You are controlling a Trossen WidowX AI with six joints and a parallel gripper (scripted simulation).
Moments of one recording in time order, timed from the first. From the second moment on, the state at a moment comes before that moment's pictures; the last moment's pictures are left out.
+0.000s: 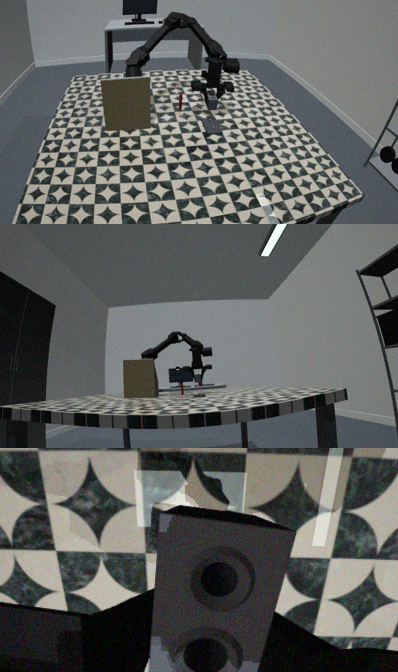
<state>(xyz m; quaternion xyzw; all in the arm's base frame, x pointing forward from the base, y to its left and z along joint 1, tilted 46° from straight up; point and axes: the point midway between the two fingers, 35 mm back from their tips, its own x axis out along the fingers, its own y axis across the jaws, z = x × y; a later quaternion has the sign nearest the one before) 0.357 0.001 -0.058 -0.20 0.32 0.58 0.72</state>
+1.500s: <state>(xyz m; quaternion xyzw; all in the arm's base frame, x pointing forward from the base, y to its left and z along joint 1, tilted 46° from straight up) 0.352 -0.014 -0.119 -0.24 0.29 0.59 0.71</state>
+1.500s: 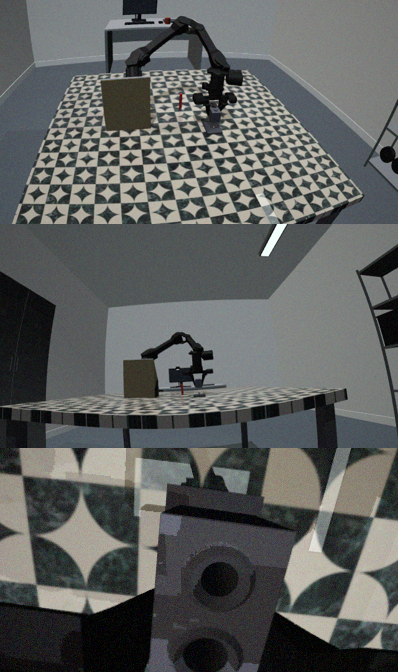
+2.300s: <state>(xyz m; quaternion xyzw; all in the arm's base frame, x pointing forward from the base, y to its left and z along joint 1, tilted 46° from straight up) 0.359 0.003 -0.137 -0.25 0.29 0.59 0.71</state>
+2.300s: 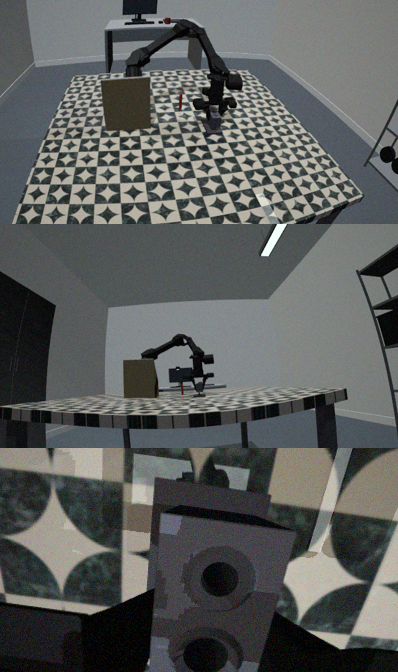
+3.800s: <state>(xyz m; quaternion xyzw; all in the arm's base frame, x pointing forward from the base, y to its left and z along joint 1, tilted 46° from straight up) 0.347 -0.023 -0.116 -0.23 0.30 0.60 0.70</state>
